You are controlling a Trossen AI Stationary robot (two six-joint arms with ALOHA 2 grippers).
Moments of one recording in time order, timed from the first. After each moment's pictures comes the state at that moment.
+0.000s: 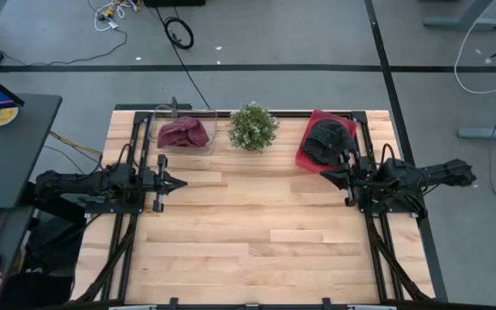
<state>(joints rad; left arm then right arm) -0.04 0.01 0.01 0.05 -0.06 0.12 0.15 0.16 0.08 0.29 0.19 0.20</state>
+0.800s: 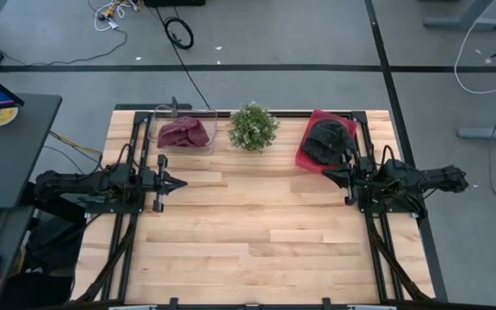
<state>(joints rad) -0.04 0.01 0.01 0.05 -0.06 0.12 0.11 0.00 0.05 0.14 0.21 0.18</state>
